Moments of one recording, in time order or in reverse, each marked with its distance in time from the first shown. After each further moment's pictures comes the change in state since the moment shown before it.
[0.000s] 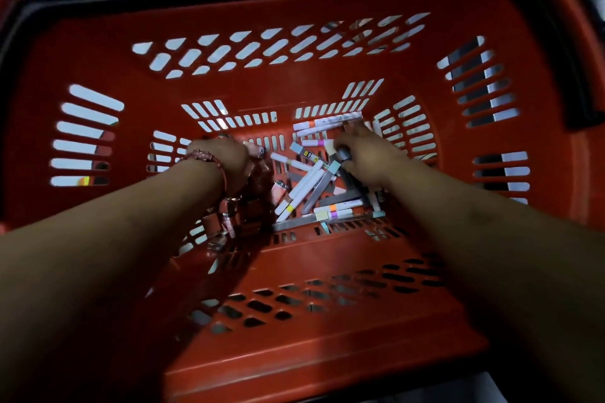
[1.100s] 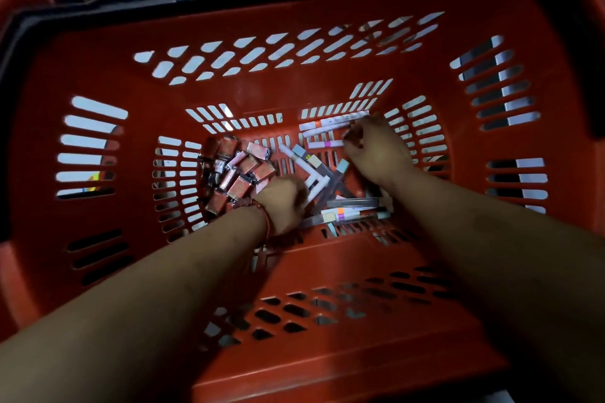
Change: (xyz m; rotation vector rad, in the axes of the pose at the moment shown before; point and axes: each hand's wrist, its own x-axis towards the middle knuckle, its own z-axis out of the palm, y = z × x) left_hand -0.012 0.064 0.059 -0.524 0.000 0.244; right_hand 0.006 -0.009 0.011 0.207 0.373 0.158
